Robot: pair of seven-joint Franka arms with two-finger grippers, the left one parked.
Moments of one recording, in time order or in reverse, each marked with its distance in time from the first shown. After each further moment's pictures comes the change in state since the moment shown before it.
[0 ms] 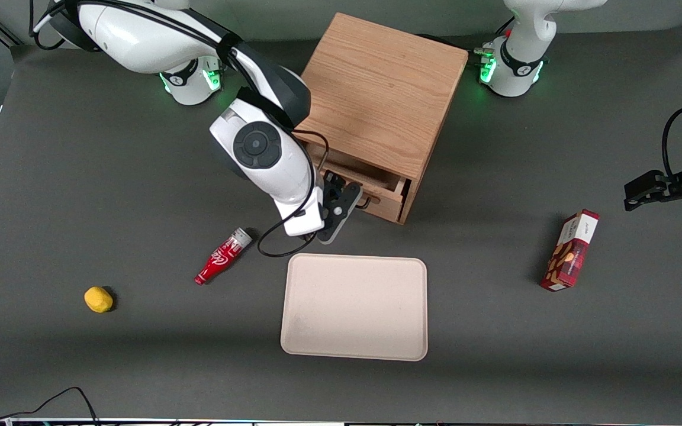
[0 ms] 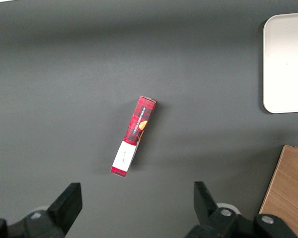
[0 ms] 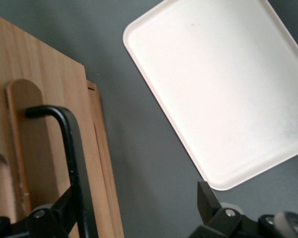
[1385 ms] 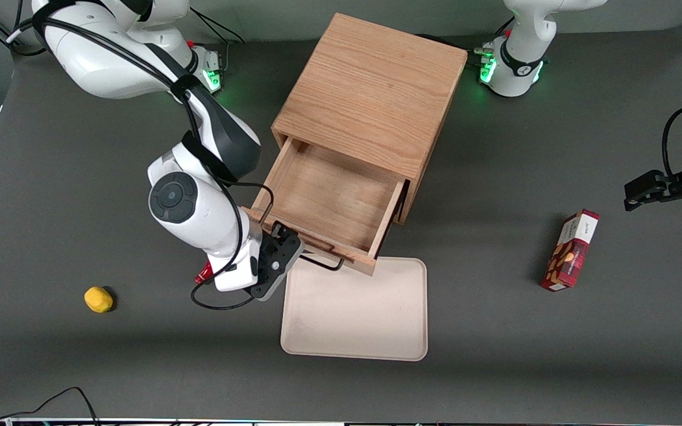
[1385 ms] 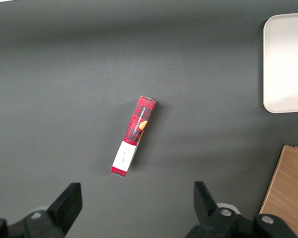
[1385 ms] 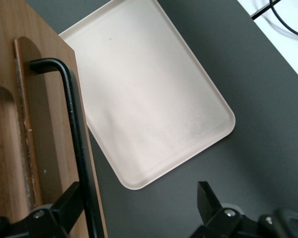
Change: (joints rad) arm -0.085 0.060 -0.090 0.132 -0.002 0.036 -0.168
